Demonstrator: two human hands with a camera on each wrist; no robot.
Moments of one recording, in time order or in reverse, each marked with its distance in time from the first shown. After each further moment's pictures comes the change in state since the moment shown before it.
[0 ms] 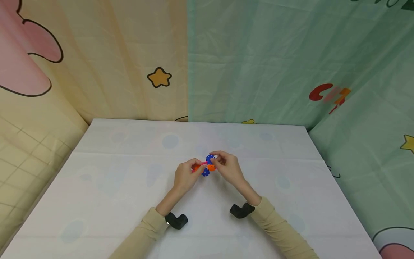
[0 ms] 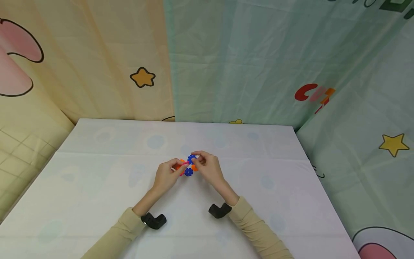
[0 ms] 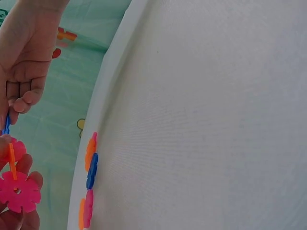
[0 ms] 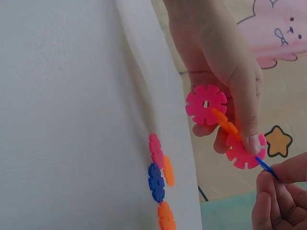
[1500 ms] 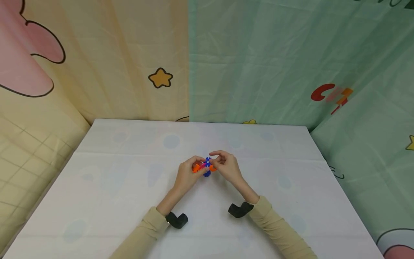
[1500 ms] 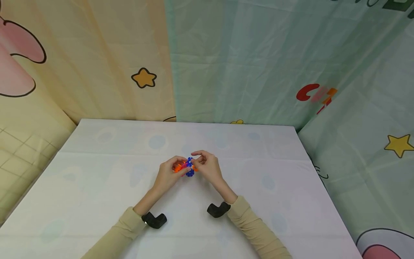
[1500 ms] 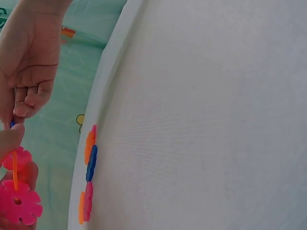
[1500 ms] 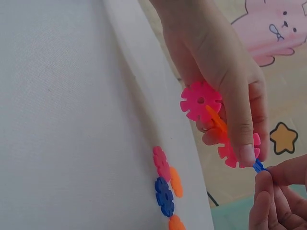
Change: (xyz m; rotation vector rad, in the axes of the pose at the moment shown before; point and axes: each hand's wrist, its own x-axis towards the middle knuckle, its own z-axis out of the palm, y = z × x) left_hand 0.003 -0.001 -0.003 -0.085 -0.041 0.014; right_hand 0.008 0.008 0.008 0.137 -0.039 0.111
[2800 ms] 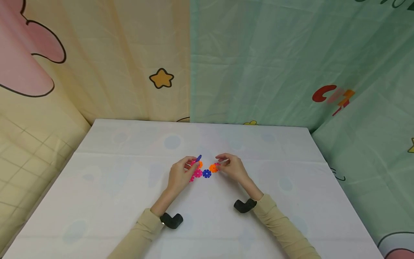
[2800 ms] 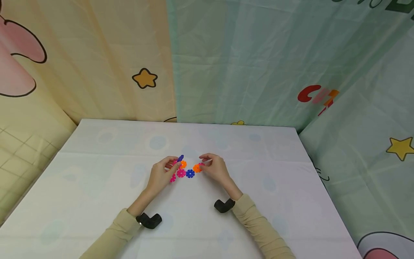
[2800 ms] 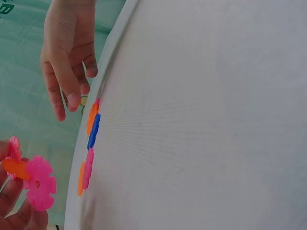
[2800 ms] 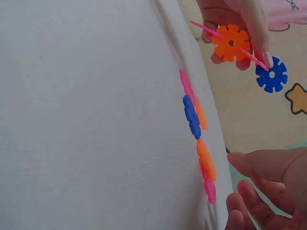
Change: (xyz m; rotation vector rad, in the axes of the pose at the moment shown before) left_hand -0.001 -0.013 -0.014 0.067 0.046 -0.115; right_hand 0.011 0.030 -0.014 -0.235 -0.061 0.082
